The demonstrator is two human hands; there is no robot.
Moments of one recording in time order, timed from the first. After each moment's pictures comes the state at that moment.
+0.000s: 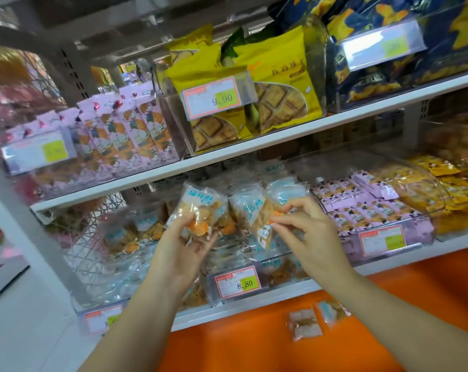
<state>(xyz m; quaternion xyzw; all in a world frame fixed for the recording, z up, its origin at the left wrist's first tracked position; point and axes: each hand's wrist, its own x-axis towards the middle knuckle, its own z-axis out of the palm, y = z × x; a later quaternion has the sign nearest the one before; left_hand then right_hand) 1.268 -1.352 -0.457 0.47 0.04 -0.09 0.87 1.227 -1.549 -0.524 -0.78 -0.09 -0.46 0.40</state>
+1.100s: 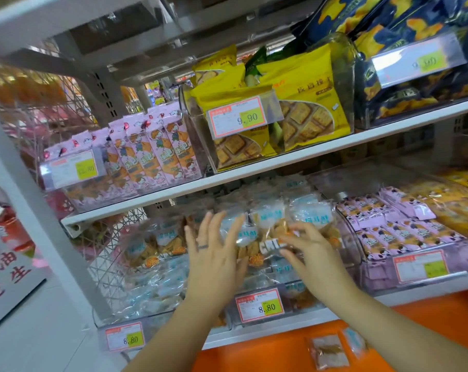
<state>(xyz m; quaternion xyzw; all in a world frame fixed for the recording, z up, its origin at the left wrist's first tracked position) 1.305 -1.352 -0.498 0.91 -0.25 0.33 -0.05 1.257 -1.534 -0.534 -0.88 -0.03 -0.30 0.36</state>
